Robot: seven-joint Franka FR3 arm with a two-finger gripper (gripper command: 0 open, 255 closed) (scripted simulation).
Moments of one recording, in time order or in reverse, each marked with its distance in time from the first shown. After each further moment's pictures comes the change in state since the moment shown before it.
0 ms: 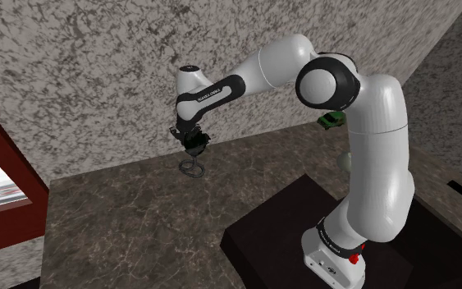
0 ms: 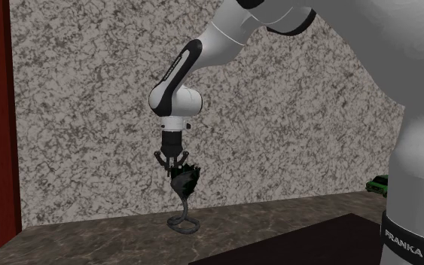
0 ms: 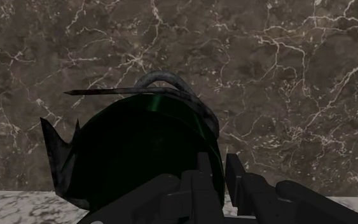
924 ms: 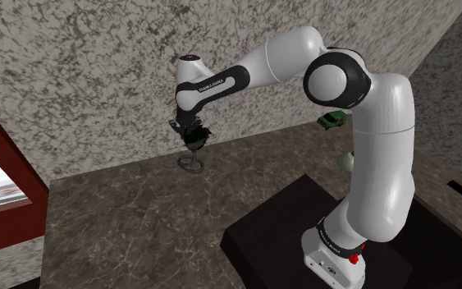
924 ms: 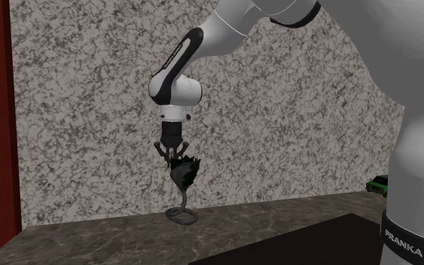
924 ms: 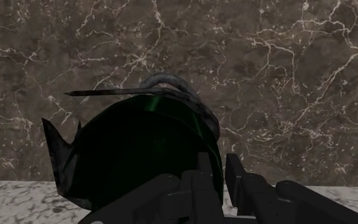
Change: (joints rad) arm -0.006 -0.057 0.009 0.007 0.012 -0.064 -0.007
